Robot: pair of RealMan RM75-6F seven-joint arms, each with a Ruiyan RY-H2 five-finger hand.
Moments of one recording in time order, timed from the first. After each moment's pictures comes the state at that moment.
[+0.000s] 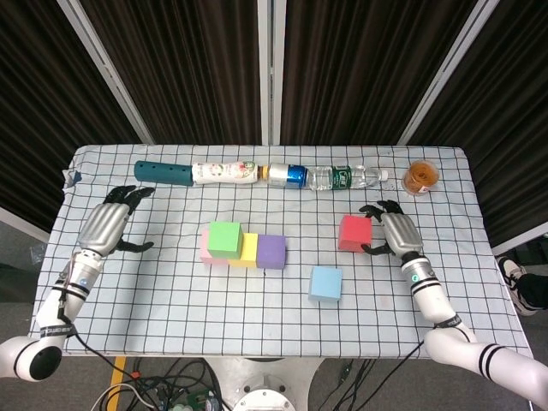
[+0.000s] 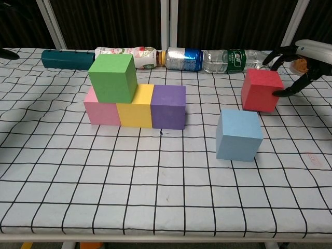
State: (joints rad) left arm -0.62 -1.10 -0.15 -1.75 1.09 1.06 0.03; right arm 0.63 -1.45 0.23 -1.34 -1.13 0.89 0.06
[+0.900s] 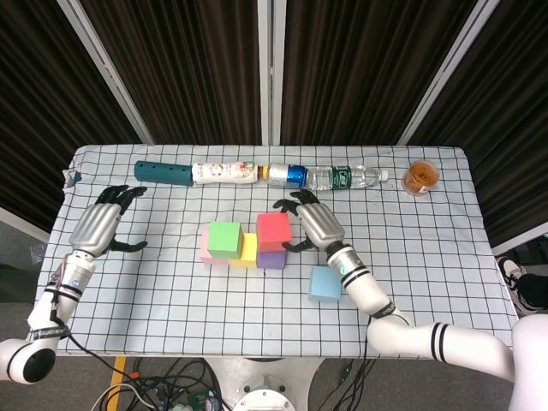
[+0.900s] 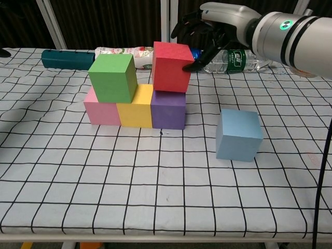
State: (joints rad) left arm -0.58 -1.09 -0.17 -1.73 1.13 1.05 -0.02; right arm 0.90 -1.54 0.35 -1.59 -0.88 0.87 -0.22
